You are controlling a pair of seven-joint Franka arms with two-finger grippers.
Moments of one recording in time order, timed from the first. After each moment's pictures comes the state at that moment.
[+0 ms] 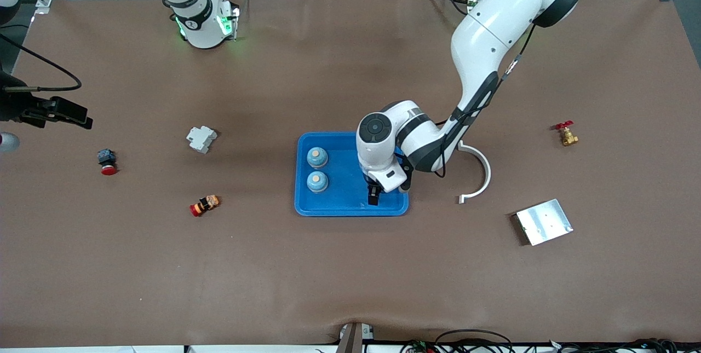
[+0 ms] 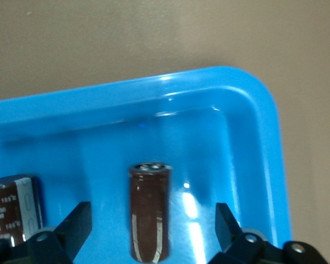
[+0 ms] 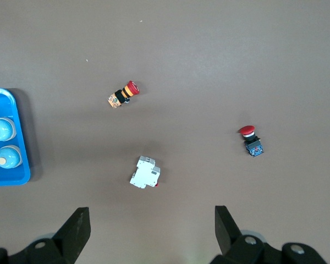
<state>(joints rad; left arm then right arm) -0.43 0.91 -0.36 -1.39 0.50 2.27 -2.38 0.00 0.13 -0.04 -1.44 0.01 1.48 0.00</state>
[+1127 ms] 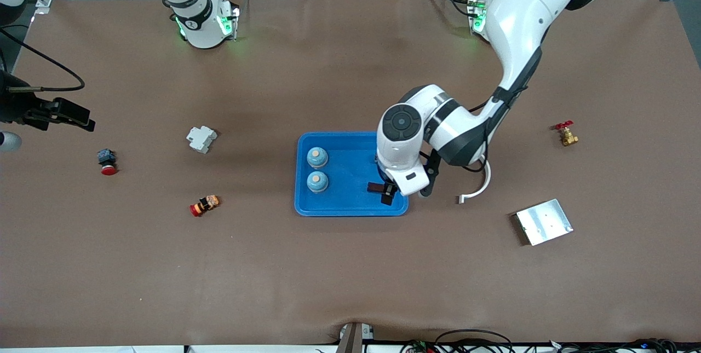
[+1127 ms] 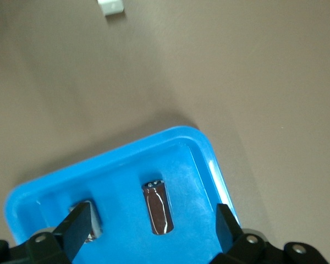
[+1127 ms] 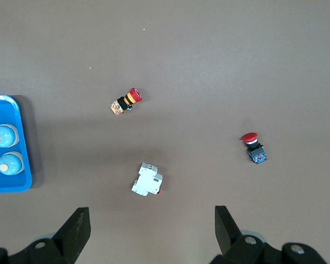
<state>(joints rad) -0.24 0.75 -0.52 -1.37 0.45 2.02 -2.00 0.00 0.11 -0.04 -1.49 0.02 1.53 0.00</state>
